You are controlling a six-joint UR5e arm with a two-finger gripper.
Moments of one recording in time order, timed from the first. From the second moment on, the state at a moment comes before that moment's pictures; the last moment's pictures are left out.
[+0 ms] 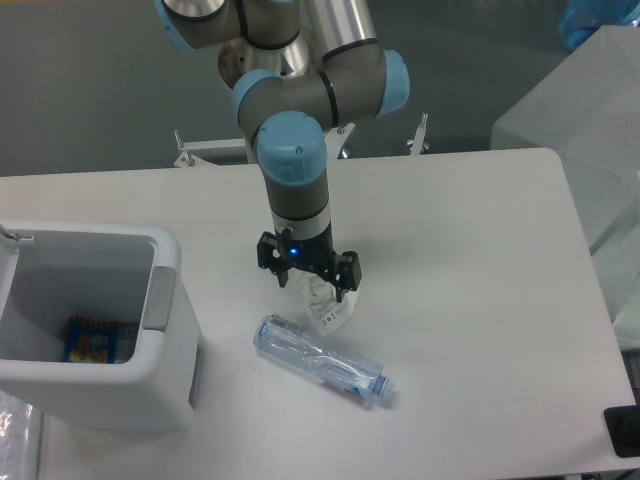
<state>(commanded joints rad) 2.37 -1.83 -1.94 -0.80 1.64 0.73</state>
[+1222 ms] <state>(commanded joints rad) 2.37 -1.90 -1.95 -0.79 1.64 0.79</state>
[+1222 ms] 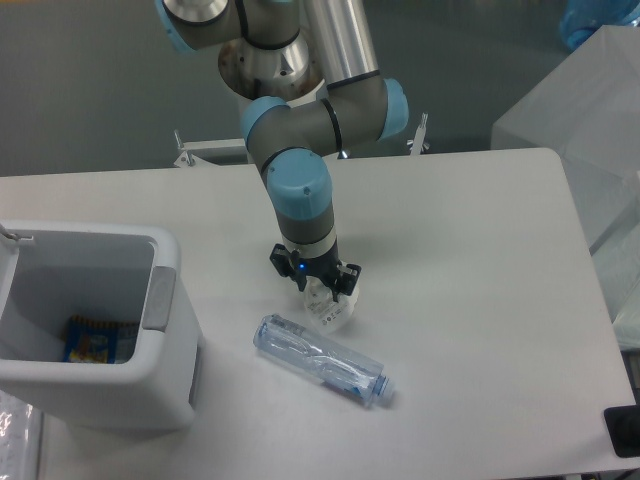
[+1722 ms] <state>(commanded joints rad) 2.40 -1.86 -1.91 -0.81 1.63 0.80</state>
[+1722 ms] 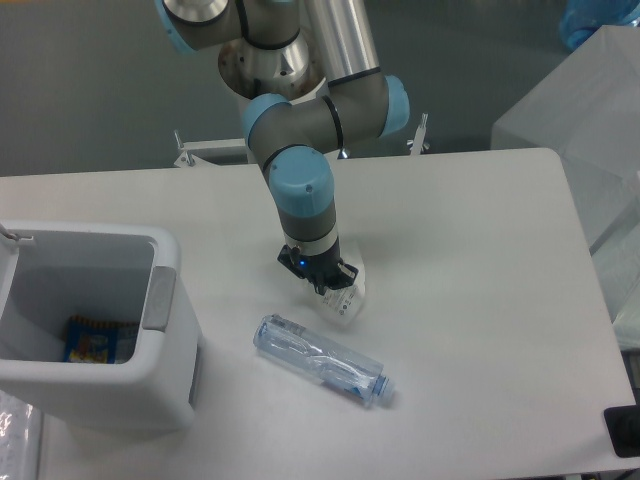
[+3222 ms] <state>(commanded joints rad) 2.41 -1.63 -1.54 -0.82 0.93 0.14</state>
